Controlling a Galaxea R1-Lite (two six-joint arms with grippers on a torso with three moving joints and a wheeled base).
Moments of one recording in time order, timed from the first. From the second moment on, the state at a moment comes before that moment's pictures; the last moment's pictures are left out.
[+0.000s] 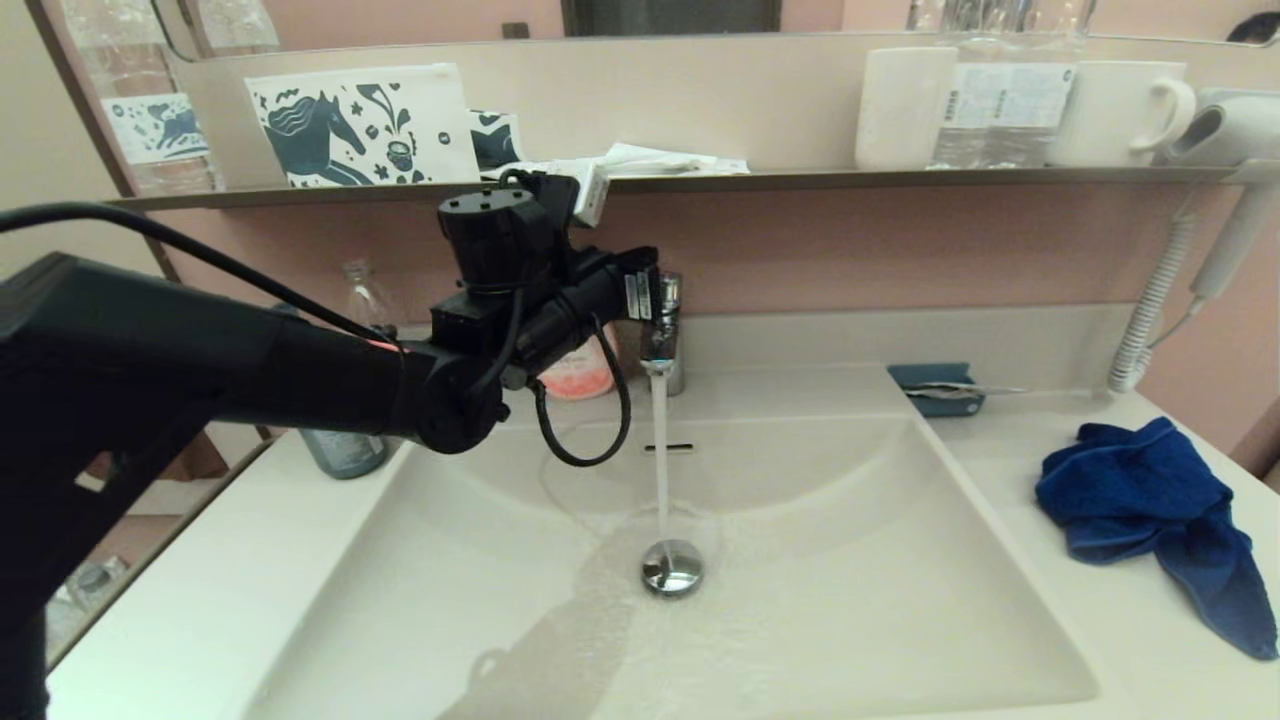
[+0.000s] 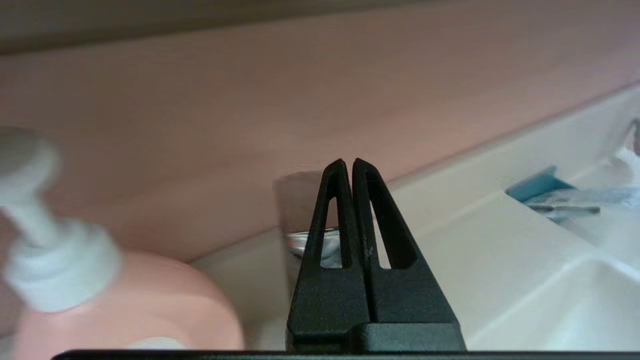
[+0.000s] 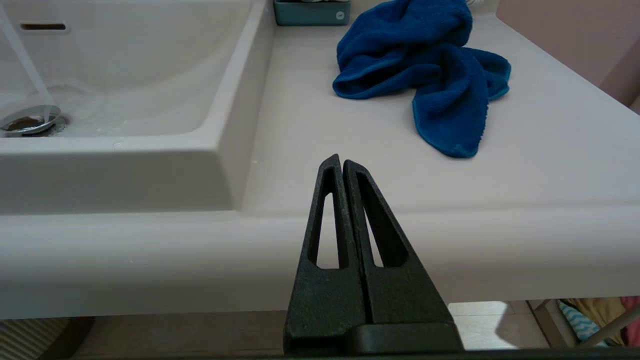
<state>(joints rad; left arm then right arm) -0.51 2.05 -1.40 -0.75 0.00 0.07 0.00 0.00 0.00 0.00 0.01 -0.01</state>
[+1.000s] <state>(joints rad) -0.52 1.90 -1.17 -0.77 0.00 0.07 0.00 0.00 0.00 0.00 0.01 -0.01</state>
